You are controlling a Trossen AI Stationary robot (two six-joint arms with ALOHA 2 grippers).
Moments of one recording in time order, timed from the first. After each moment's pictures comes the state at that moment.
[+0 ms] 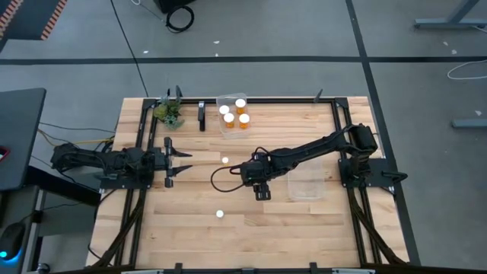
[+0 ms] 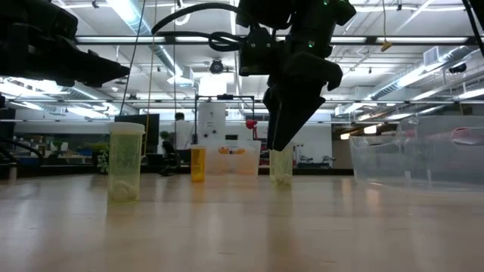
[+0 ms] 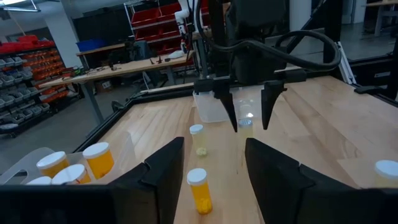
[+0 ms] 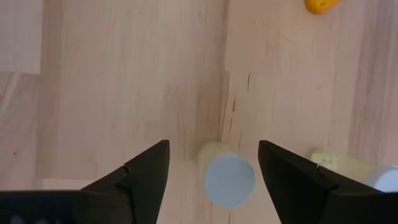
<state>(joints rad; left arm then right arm) -0.14 0.13 0.01 0.10 -0.26 0.17 0.13 1.92 1.38 -0.68 0.09 0.05</state>
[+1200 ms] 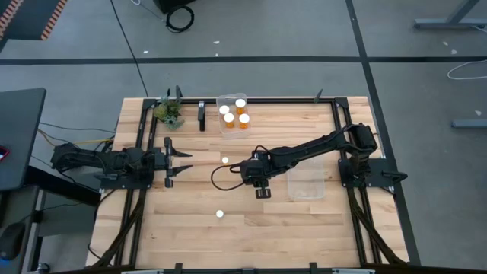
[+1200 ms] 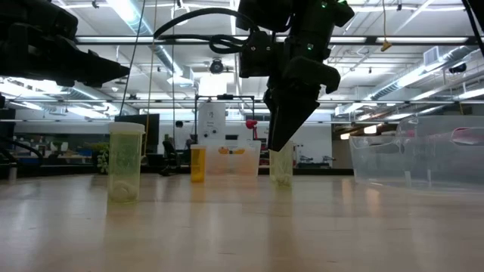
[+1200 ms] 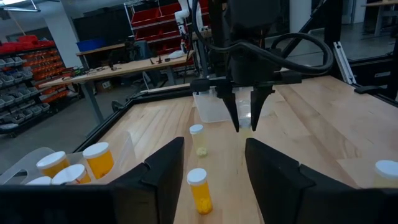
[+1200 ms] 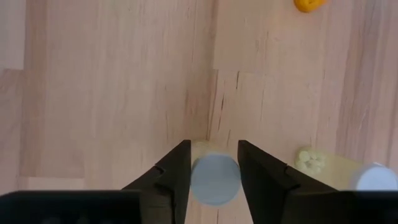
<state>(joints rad) -0.14 0.13 0.01 0.10 -0.26 0.17 0.12 1.92 1.38 -0.69 0.10 0.03</state>
